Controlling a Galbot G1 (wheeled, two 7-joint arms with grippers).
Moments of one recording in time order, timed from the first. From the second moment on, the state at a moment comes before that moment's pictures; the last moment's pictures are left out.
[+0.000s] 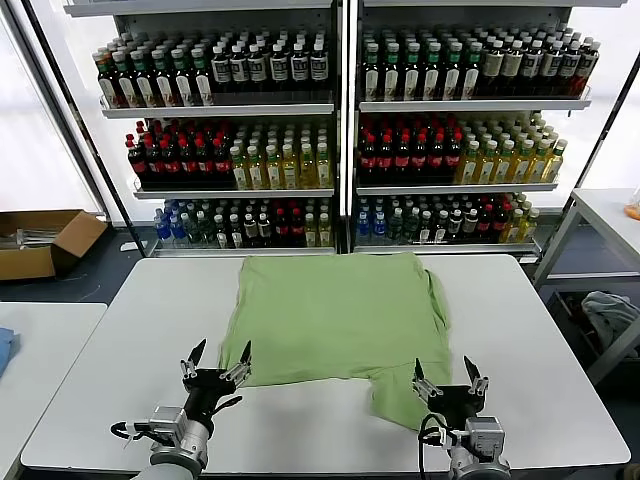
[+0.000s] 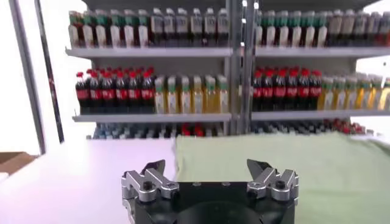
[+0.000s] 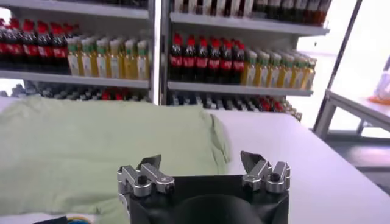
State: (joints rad) left arm 1.51 -1.44 -0.50 -2.12 -0.11 0.40 -0.01; right arm -1.60 1.30 0.36 2.29 0.22 -0.53 0.43
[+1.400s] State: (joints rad) left arm 1.49 -1.39 -0.52 -2.02 -0.16 0.52 -0.01; right arm -1.67 1.35 0.30 2.22 0.25 -0.54 0.53
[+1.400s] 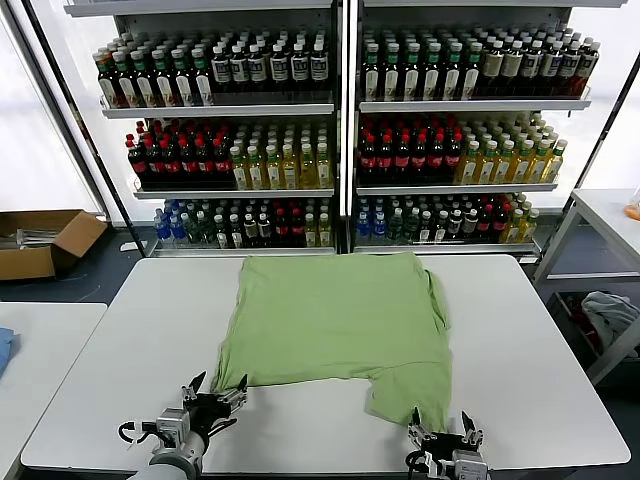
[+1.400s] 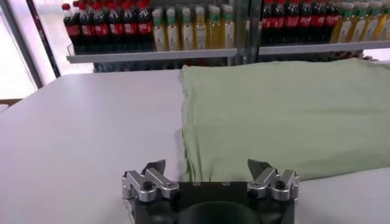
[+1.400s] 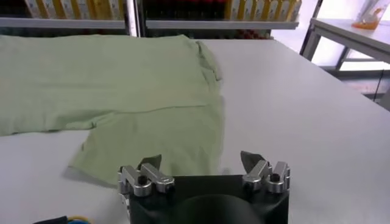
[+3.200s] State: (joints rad) left arm 1.40 -1.41 -0.49 -1.98 -0.20 0.35 -0.03; right arm -1.48 1.37 0.34 2.17 0.23 -0.45 0.43
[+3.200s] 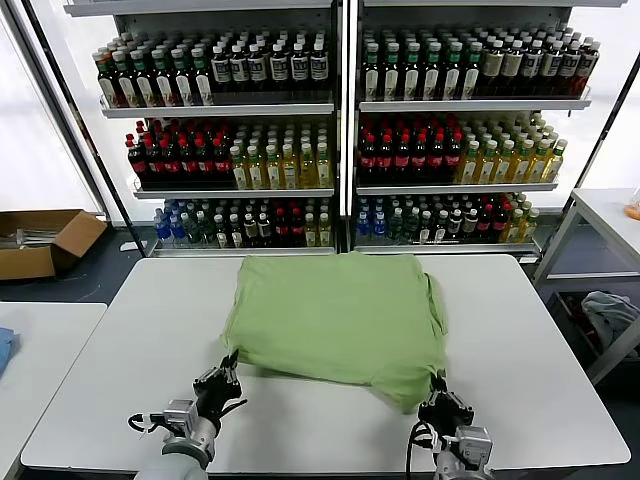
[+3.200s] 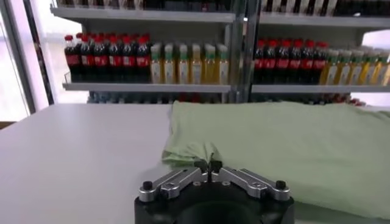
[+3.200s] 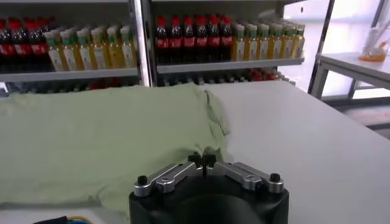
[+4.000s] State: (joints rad) left arm 1.16 -1.37 -0.45 -1.78 -0.32 0.31 -0.06; right arm -1.02 1.37 0.29 1.84 0.26 -0.49 0.39
